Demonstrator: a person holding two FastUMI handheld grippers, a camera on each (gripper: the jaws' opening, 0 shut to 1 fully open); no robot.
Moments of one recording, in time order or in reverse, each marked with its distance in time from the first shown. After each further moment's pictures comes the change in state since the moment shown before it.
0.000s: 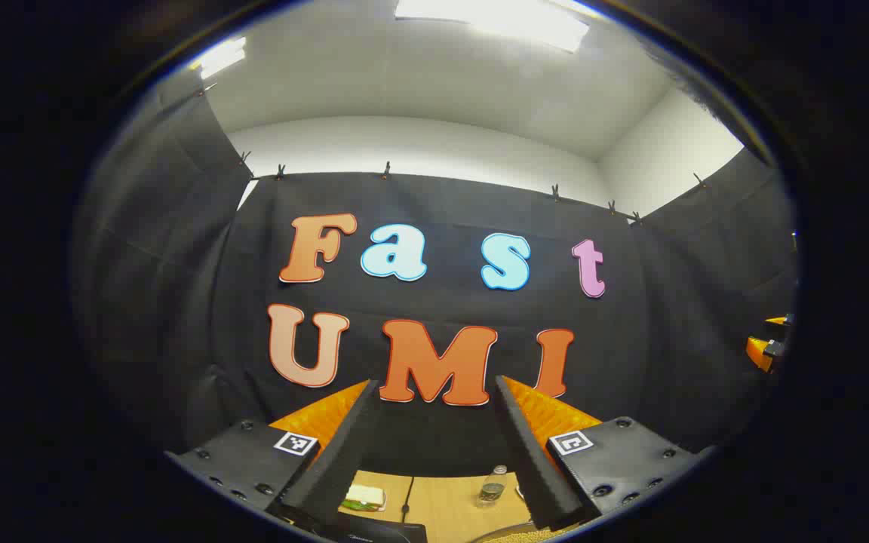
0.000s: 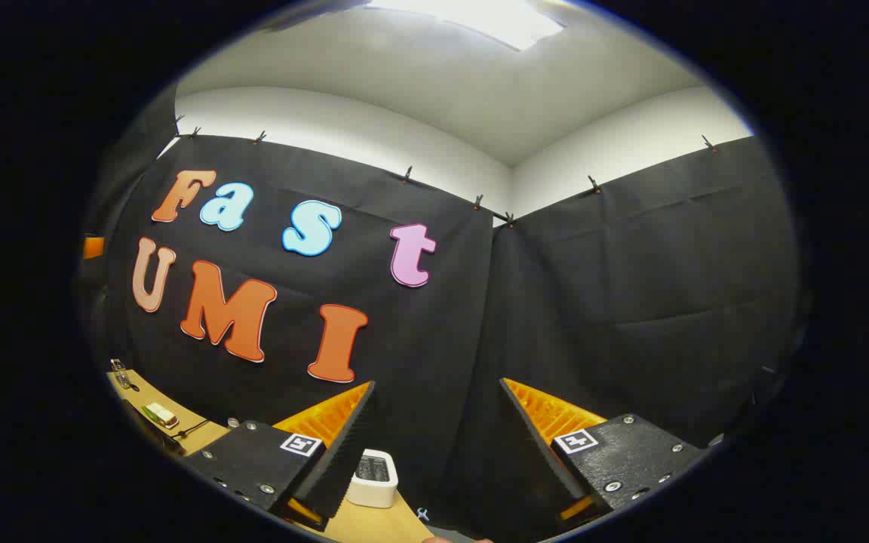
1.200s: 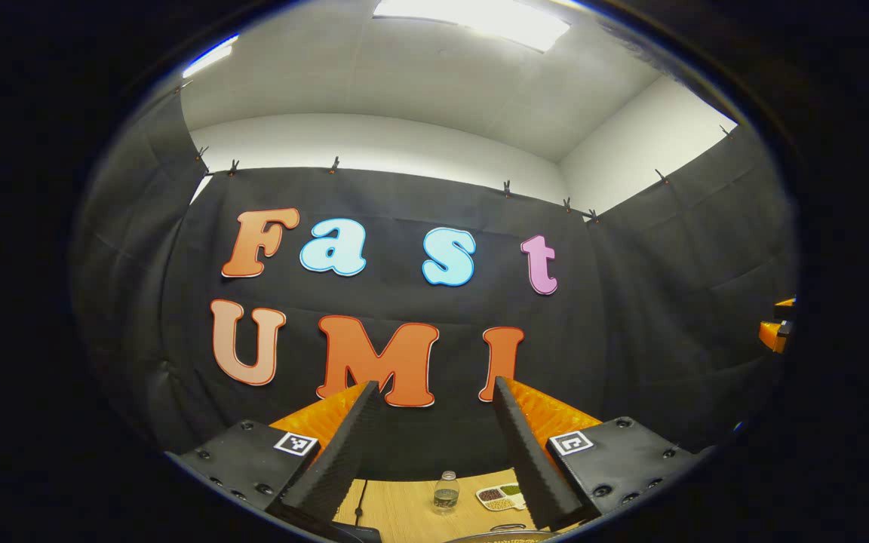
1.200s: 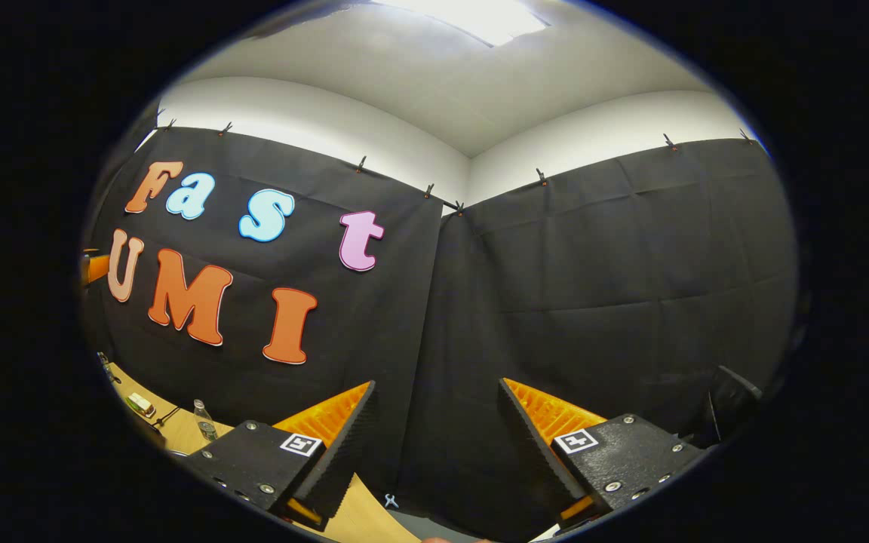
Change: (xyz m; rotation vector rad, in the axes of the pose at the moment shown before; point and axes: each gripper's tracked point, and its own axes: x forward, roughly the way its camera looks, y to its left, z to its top) left arm 0.021 -0.092 -0.025 0.002 0.002 -0.146; right arm -0.047 -0.067 -0.013 -0.013 0.058 -0.142
